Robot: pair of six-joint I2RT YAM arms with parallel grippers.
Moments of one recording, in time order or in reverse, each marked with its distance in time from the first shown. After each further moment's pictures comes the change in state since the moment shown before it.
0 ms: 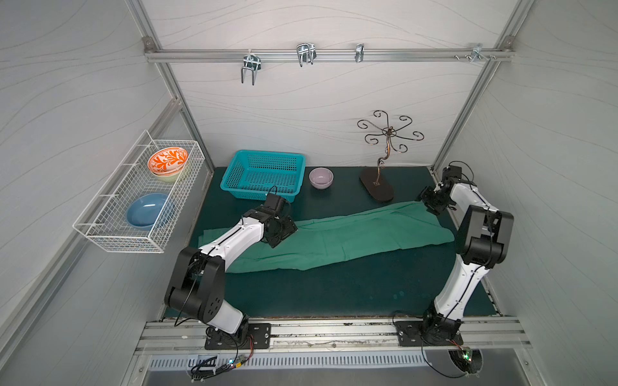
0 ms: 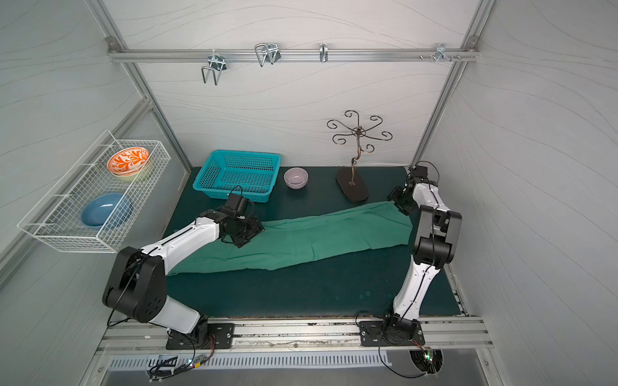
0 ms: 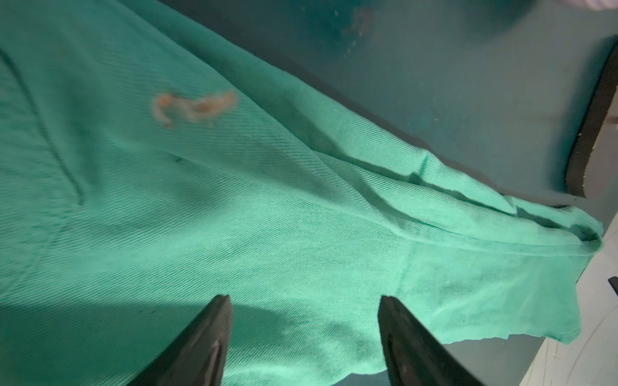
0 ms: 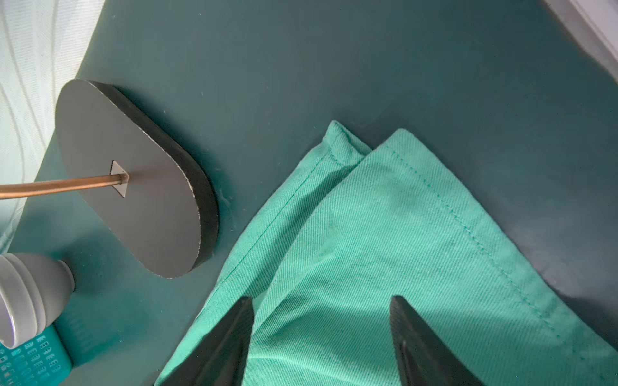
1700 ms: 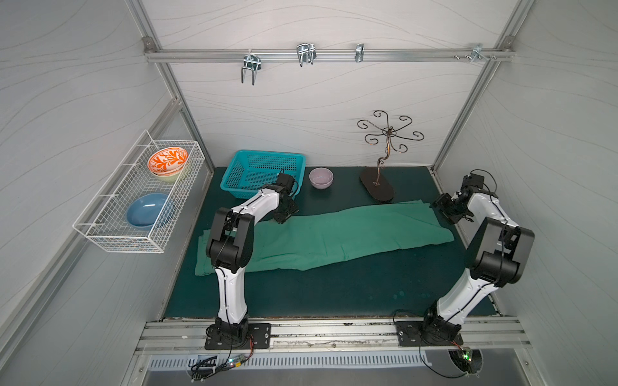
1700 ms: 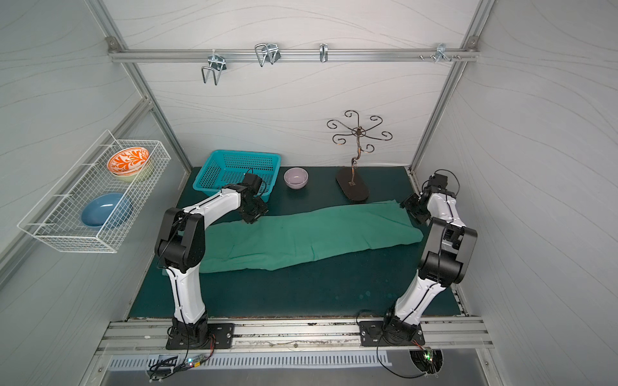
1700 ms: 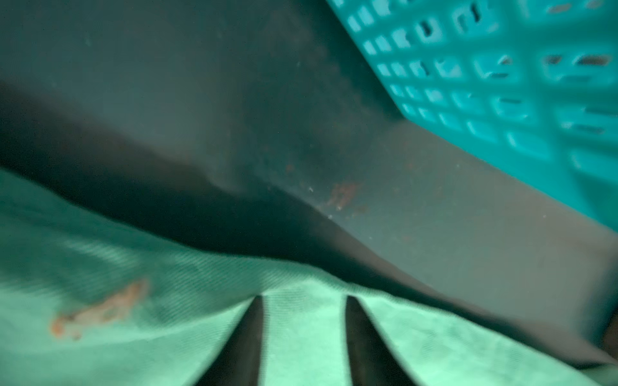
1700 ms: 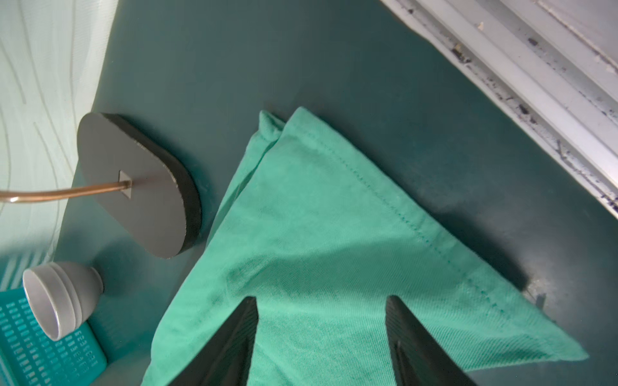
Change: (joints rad) left arm 0.048 0.448 0.497 -0.146 -0.146 -0.069; right arm -0.099 -0.207 -0.185 0.000 -0.047 0.002
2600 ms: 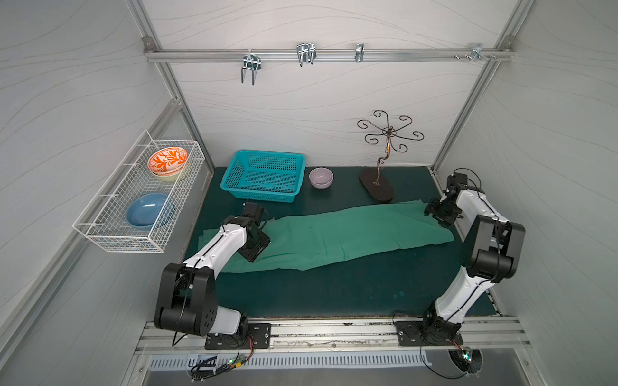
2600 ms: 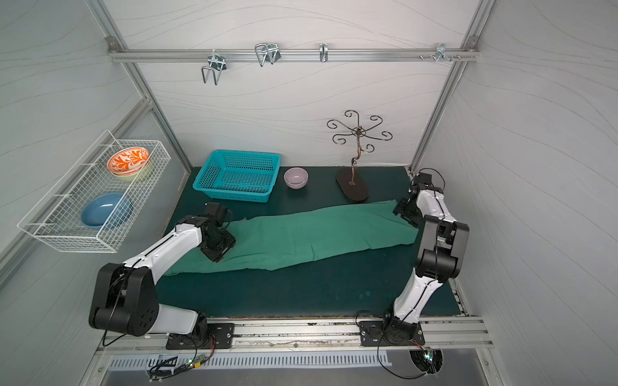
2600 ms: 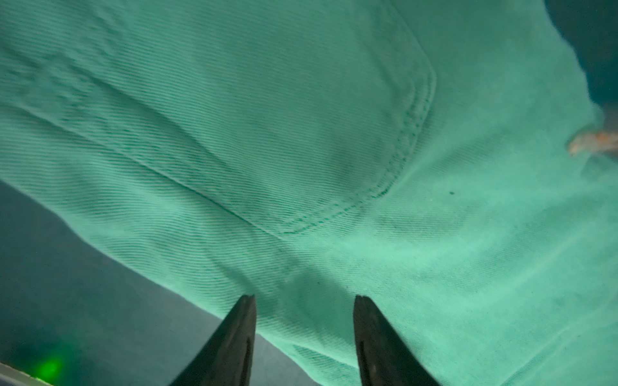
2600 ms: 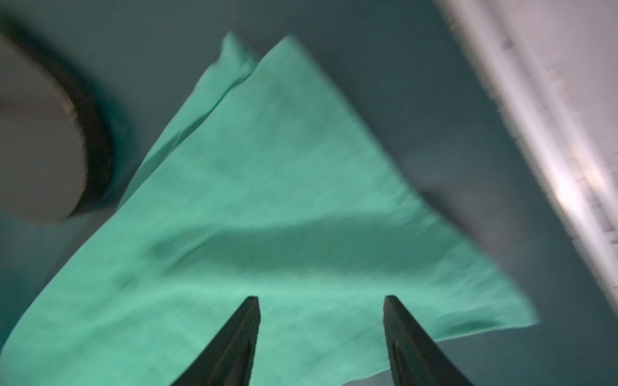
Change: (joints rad) left arm 0.154 -0.608 -0.622 -0.119 -0.014 -0.073; right arm 0.059 0.064 0.057 -0.106 0.225 -0.167
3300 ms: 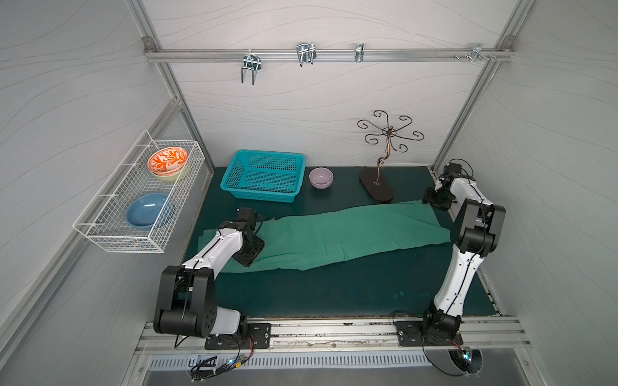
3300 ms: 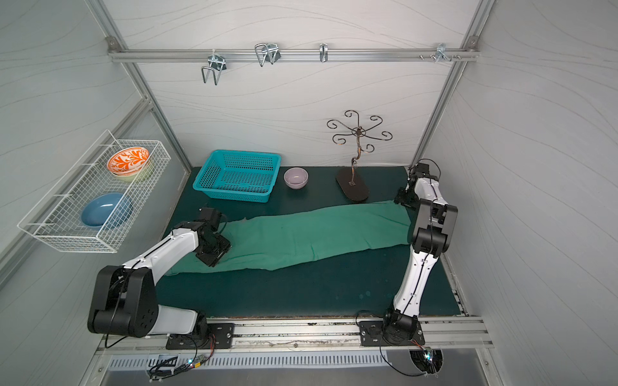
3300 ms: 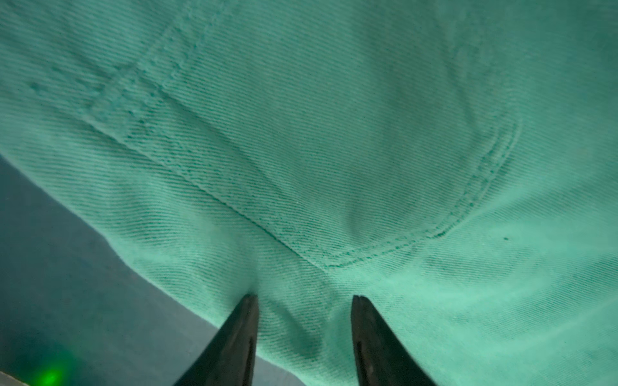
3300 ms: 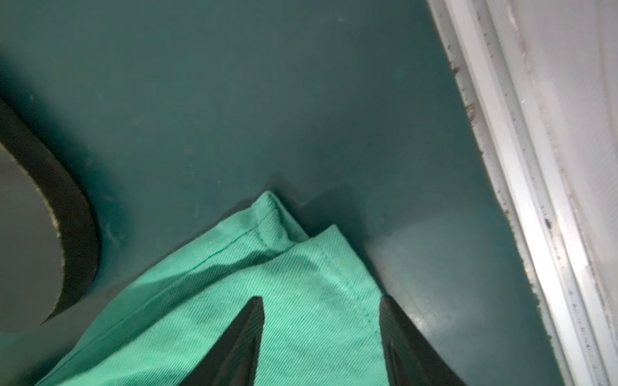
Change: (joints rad) left arm 0.053 0.013 -0.062 0.039 -0.018 -0.024; right arm 0.009 0.354 0.390 -0.008 -0.018 -0.179
